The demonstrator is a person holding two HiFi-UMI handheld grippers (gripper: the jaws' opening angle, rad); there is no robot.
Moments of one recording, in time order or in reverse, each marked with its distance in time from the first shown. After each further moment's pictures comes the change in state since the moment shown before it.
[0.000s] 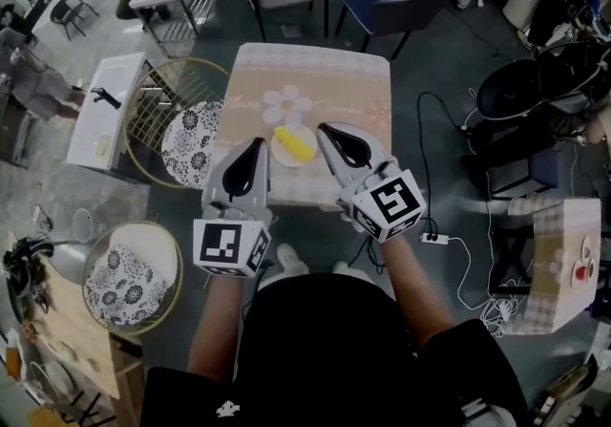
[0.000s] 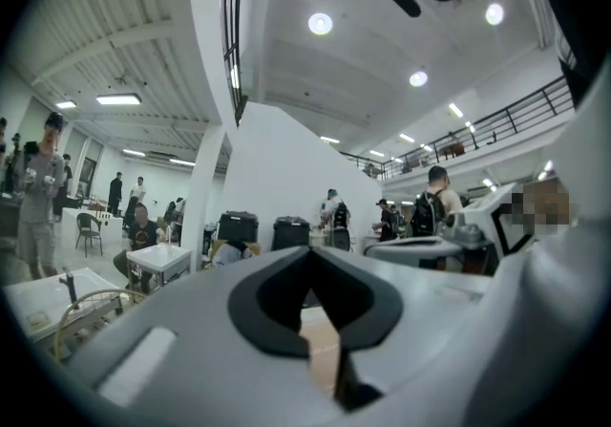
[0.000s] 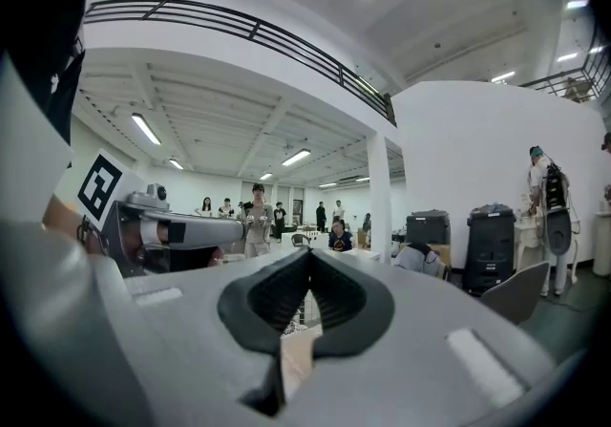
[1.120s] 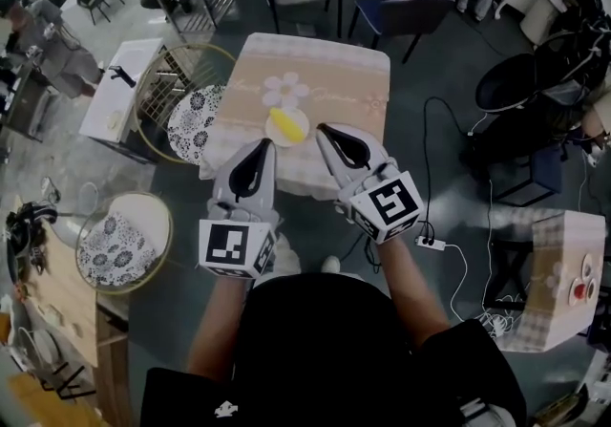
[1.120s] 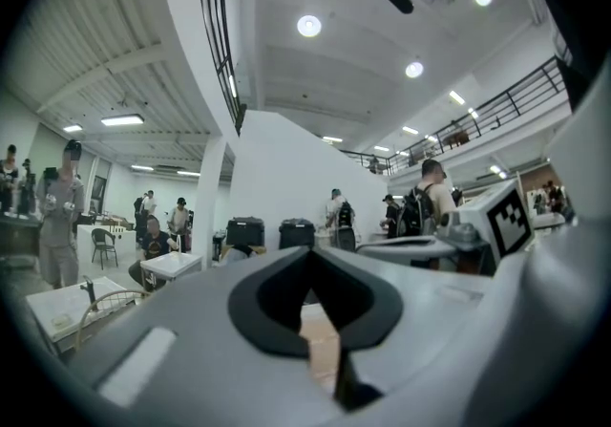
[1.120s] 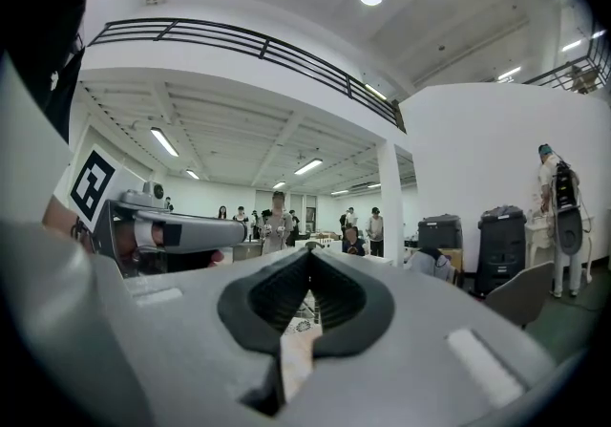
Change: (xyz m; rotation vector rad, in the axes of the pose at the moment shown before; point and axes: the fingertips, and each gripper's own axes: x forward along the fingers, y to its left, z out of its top) left arm -0.045 -0.106 0.010 0.065 -0.006 0.072; right arm -0.096 0.015 0.009 0.000 -0.049 0.082
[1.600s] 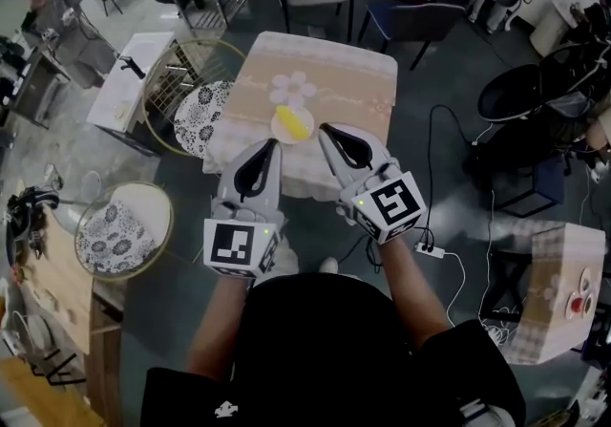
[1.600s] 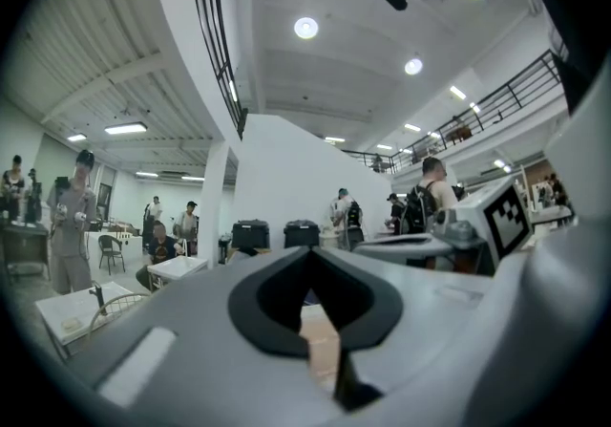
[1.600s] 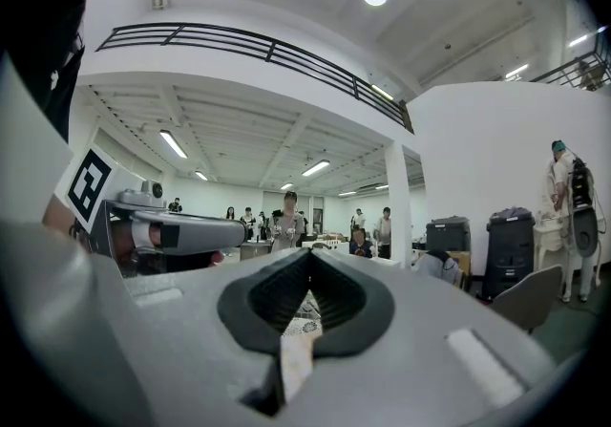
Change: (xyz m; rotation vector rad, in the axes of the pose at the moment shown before) left arm -0.012 -0.013 0.003 0.025 -0.007 0.029; right arm -0.008 0.010 0.001 -0.008 -0.002 0.044
